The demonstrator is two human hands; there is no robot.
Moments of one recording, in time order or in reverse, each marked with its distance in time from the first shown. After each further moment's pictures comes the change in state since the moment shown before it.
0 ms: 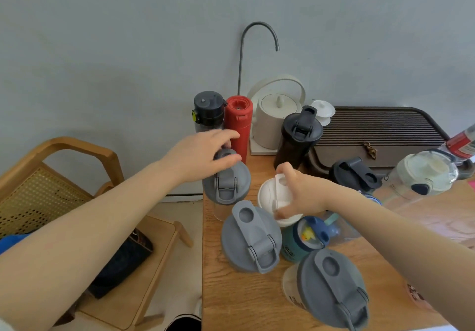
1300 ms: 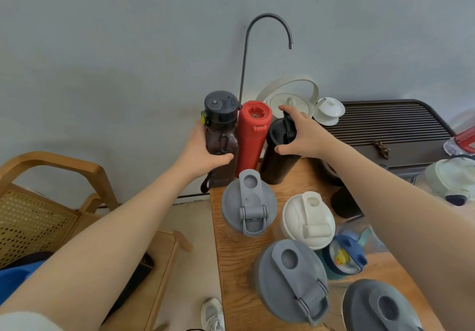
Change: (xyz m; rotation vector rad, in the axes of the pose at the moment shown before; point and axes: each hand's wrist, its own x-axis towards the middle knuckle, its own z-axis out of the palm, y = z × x) left_hand 0.055 -0.094 0.044 -0.764 0.130 -0.377; right_hand 0.111 0.006 -0.068 0.310 0.475 0.037
